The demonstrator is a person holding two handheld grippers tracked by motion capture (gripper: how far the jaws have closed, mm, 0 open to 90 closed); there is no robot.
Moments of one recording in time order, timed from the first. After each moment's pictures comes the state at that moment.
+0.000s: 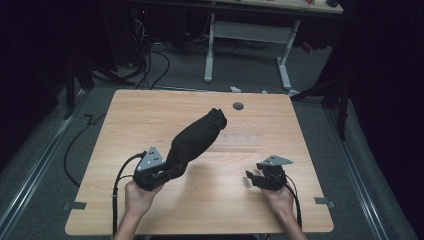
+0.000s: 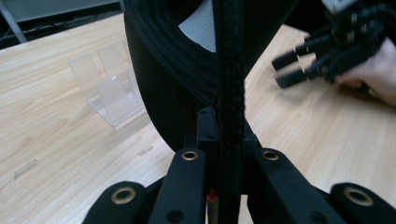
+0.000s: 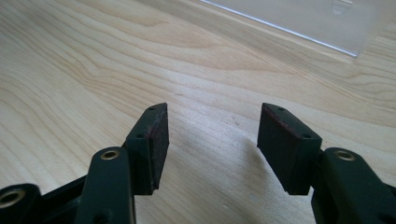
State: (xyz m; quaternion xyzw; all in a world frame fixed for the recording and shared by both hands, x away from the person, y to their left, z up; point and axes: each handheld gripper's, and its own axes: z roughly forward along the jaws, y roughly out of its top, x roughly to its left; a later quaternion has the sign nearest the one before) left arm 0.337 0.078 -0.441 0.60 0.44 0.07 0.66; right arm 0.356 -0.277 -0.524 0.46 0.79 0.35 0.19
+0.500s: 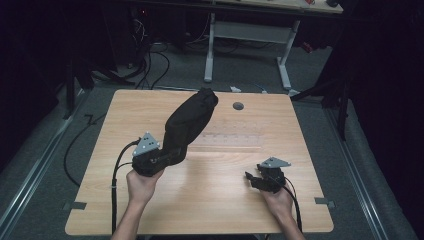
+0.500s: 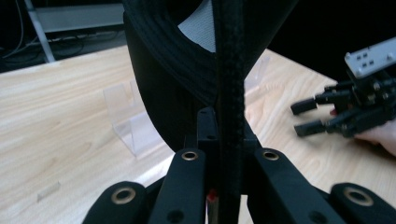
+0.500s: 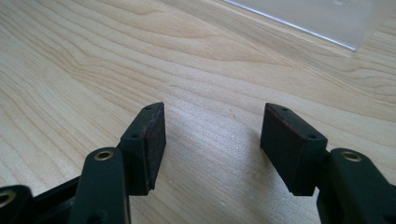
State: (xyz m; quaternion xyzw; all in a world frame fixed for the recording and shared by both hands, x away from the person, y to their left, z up) left arm 0.367 0.078 -0.422 0.55 0.47 0.08 0.69; right arm 0.354 -0.275 -0.531 0.46 0.79 0.34 0.21
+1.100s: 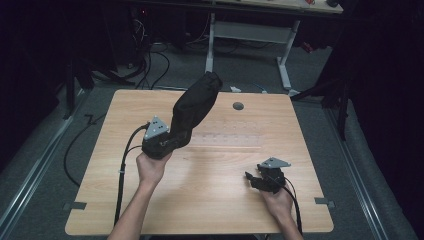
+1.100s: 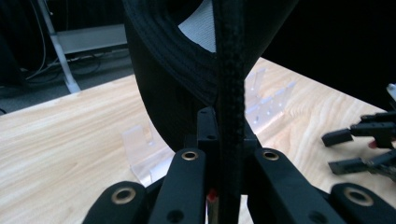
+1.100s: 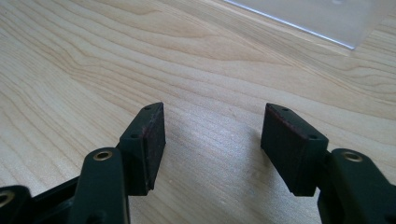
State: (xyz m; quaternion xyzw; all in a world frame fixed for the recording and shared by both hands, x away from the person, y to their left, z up) left arm 0.408 0.057 -0.414 0.54 0.45 0.12 0.70; right arm 0.353 -0.274 -0.531 0.46 0.79 0.34 0.21
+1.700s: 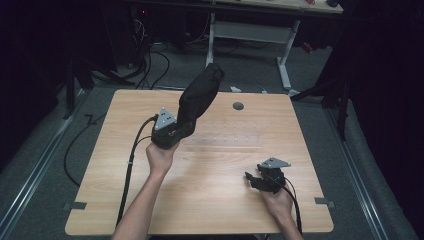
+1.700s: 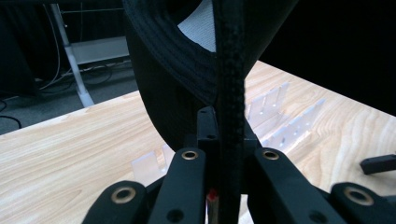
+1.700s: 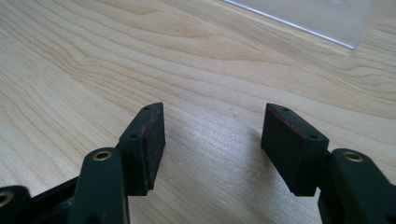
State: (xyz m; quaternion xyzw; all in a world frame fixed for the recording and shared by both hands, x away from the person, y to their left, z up) left arm 0.444 0.037 -0.425 0.52 0.45 0.14 0.71; right arm 0.352 -0.274 -0.531 0.46 0.79 0.34 0.21
